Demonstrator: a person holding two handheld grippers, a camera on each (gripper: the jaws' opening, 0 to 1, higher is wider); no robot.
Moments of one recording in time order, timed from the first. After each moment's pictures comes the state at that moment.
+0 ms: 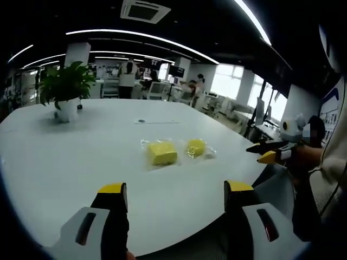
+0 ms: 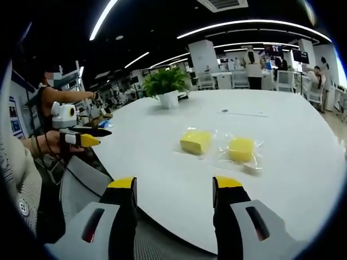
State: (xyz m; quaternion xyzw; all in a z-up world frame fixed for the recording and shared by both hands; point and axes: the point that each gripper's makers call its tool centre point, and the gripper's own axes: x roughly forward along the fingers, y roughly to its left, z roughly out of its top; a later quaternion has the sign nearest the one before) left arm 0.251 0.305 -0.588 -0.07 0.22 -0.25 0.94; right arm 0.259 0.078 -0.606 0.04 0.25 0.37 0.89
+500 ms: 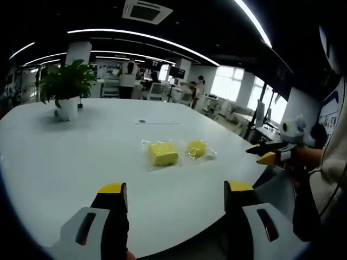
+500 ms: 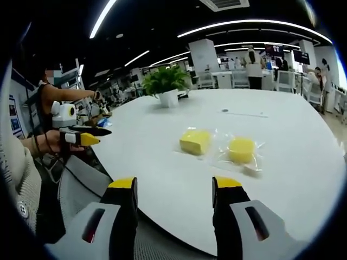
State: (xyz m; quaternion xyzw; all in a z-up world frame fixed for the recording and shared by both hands) left arm 0.259 0.307 -0.590 -0.08 0.22 -0.25 0.94; right arm 0.266 0.081 -0.607 0.03 0.25 0.37 0.89
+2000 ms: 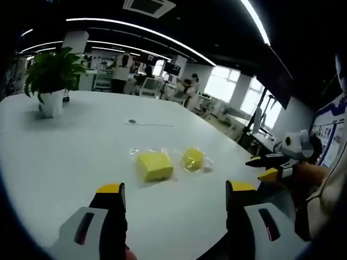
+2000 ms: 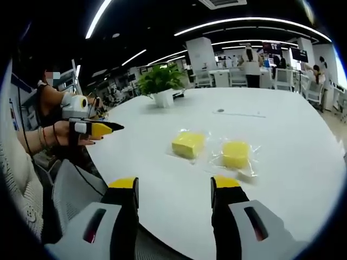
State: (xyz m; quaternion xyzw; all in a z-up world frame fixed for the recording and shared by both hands) left arm 0.330 0.277 -0.590 -0.12 0.24 -0.28 0.92; right arm 0.293 0.075 -0.607 0.03 0.25 0.36 0.90
